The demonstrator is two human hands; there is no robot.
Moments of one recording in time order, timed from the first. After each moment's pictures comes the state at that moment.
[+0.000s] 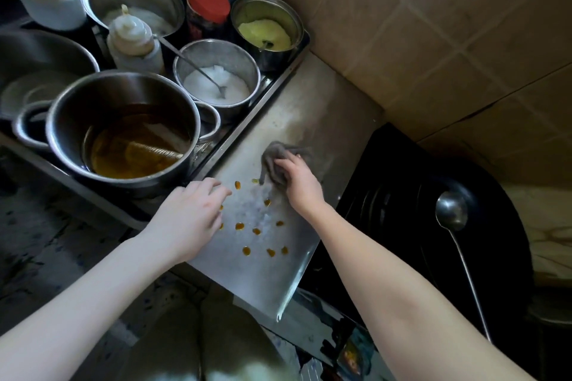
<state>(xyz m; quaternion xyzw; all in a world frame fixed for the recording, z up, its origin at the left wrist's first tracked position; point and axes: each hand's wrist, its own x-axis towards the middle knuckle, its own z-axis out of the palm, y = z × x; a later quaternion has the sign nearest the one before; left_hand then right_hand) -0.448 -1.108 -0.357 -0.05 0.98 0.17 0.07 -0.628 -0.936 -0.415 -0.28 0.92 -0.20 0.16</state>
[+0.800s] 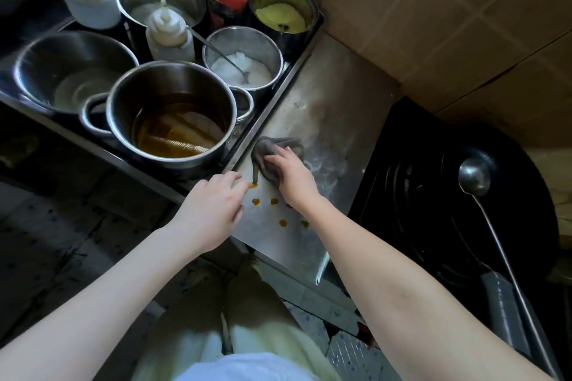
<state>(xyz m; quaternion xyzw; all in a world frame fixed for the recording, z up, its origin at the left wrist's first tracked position) -0.408 -1.128 -0.354 -0.01 0.98 0.17 0.07 -0.555 -0.983 -0.417 -0.30 0.92 -0.19 0.18</state>
